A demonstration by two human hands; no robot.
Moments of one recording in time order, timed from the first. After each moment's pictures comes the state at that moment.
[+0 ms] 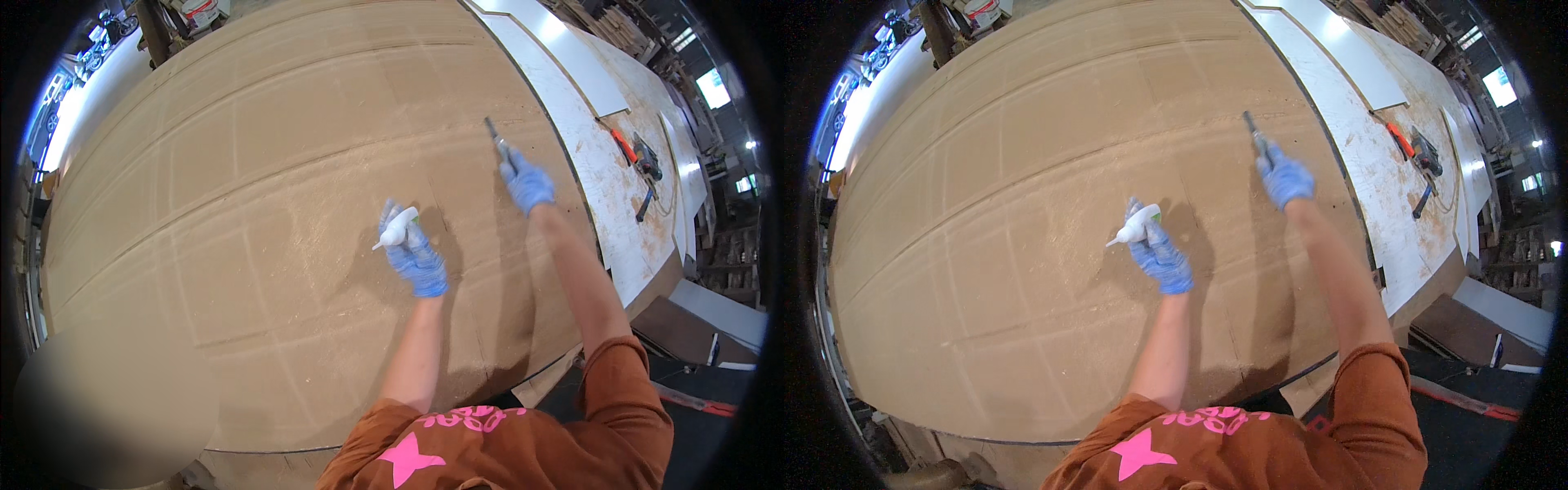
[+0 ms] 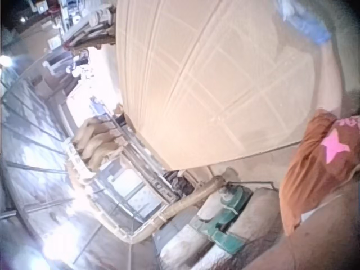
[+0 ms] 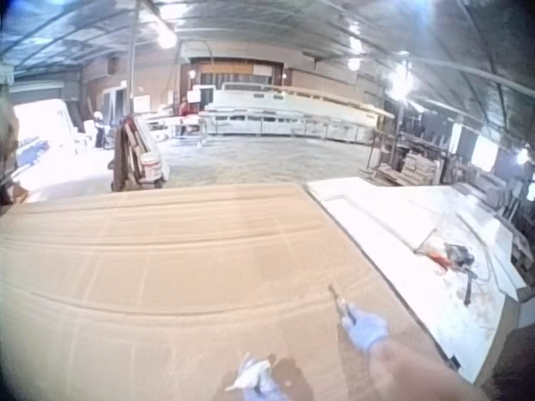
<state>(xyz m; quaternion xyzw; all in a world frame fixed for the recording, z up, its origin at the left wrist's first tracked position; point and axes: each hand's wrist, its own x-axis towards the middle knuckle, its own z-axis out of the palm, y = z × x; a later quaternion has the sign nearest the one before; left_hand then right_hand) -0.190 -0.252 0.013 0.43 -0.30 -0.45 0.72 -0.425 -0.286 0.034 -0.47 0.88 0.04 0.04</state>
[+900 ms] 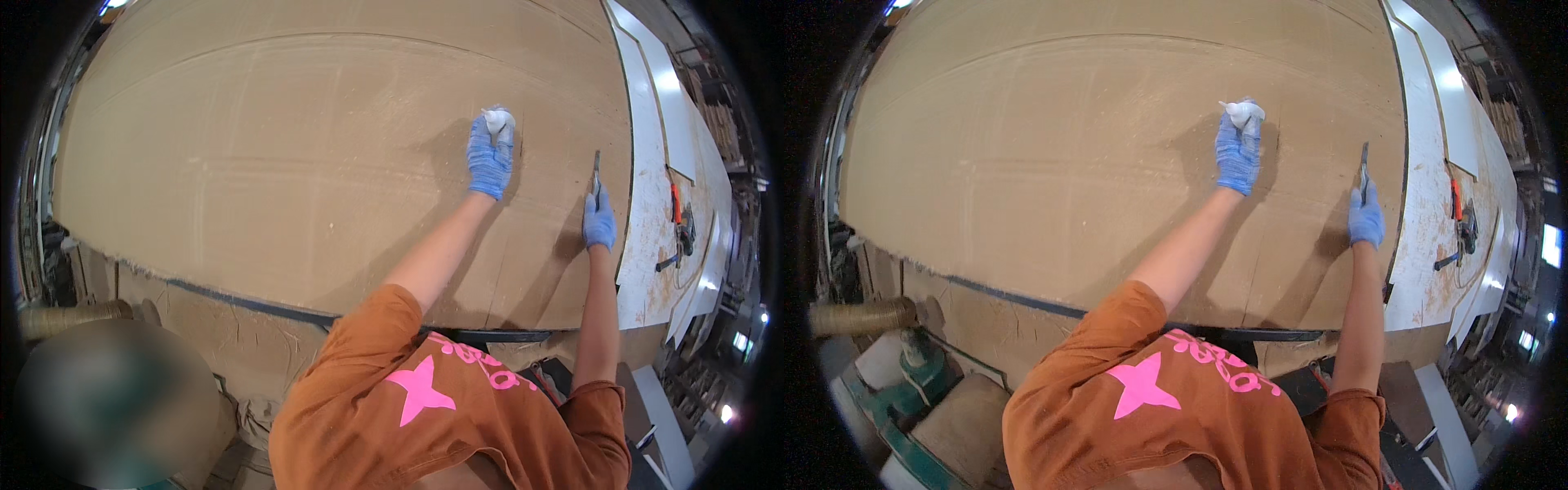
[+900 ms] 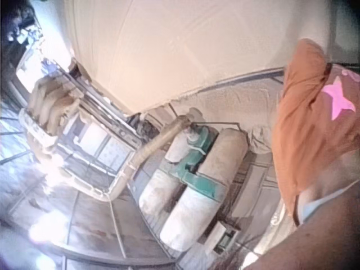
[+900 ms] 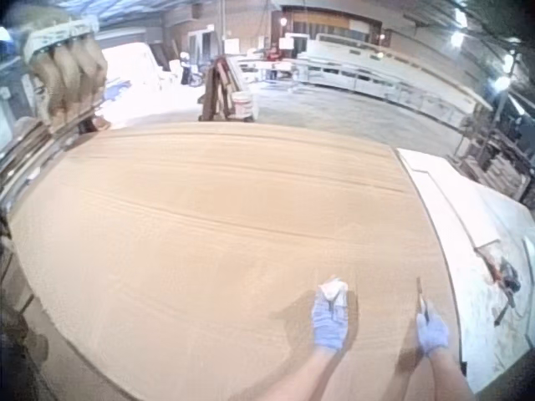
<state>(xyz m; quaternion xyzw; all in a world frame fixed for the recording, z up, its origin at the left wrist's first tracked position) -0.185 -0.253 -0.011 0.42 -0.36 -0.43 0.71 -0.442 -0.158 0.030 -0.53 0.84 -0.09 0.05</state>
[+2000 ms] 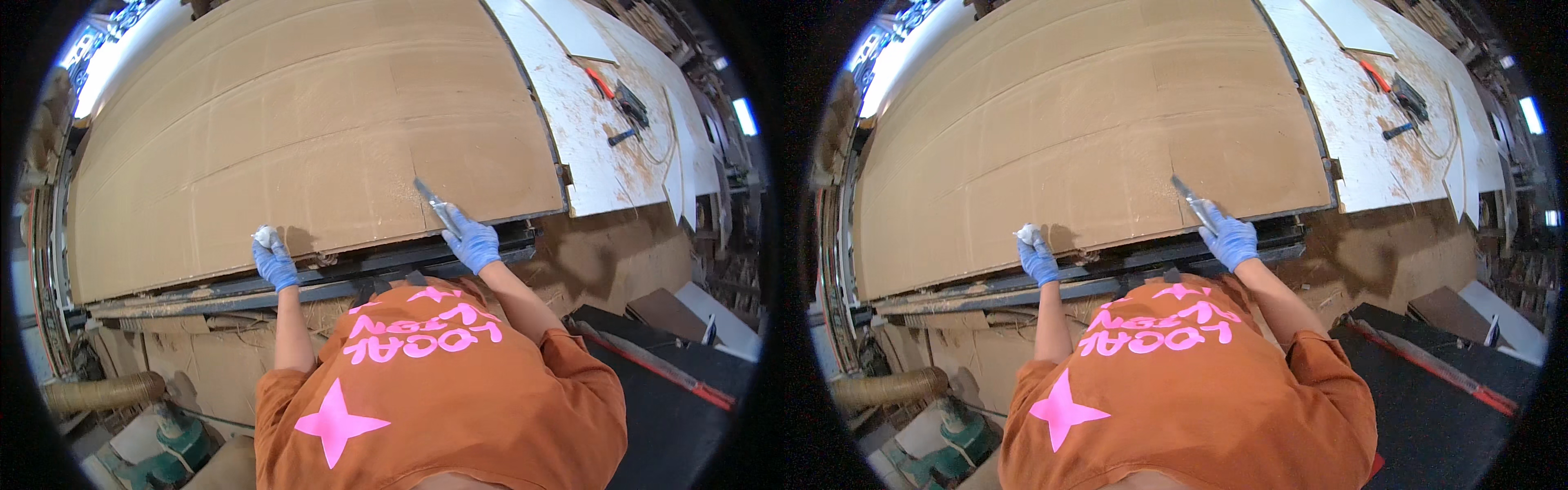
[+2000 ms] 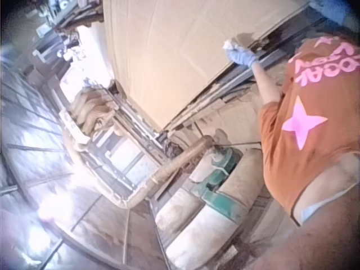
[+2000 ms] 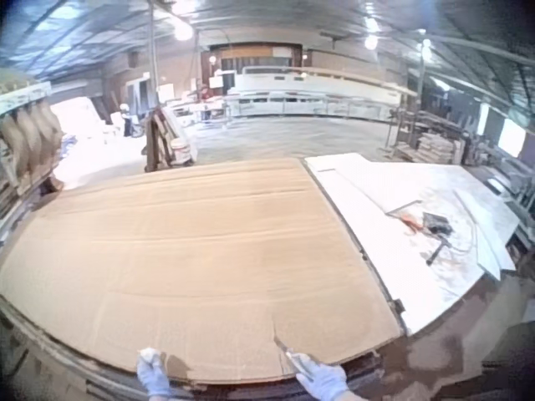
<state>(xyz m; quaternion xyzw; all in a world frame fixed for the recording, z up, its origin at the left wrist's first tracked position) 0.110 0.012 -0.016 0.67 -0.47 -0.20 0.54 -0.300 0.106 0.047 -0.64 0.74 -0.03 0.17</state>
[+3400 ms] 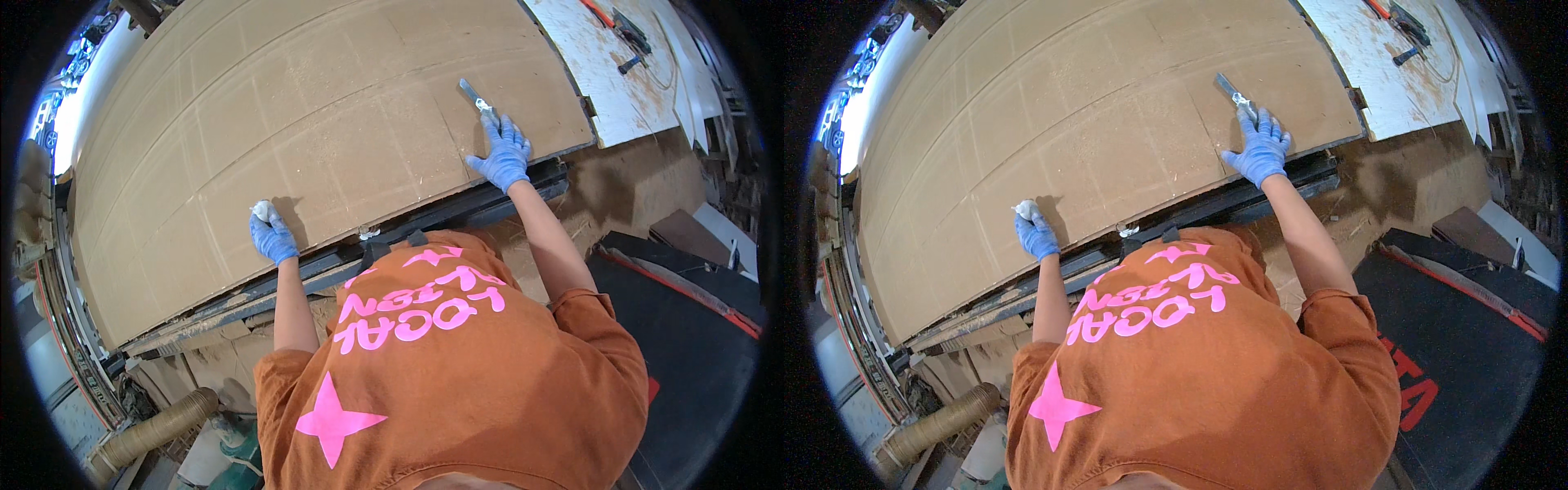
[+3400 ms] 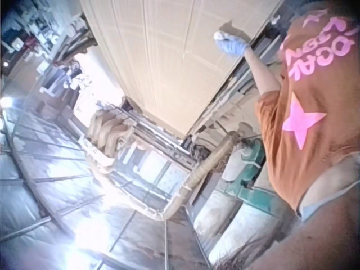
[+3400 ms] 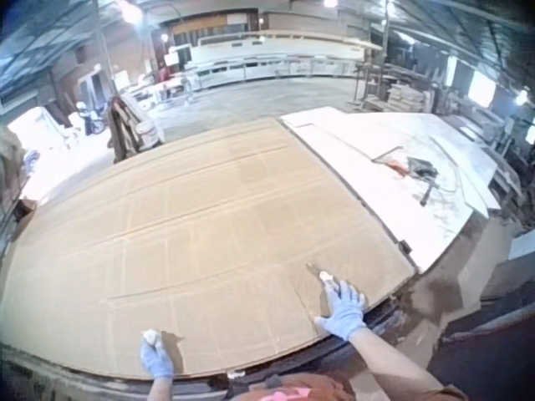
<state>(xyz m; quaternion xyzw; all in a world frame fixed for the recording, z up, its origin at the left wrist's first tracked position) 0.193 -0.056 -0.011 0.69 -0.61 -0.10 0.39 -0.268 0.044 0.054 -0.50 0.86 0.02 0.13</state>
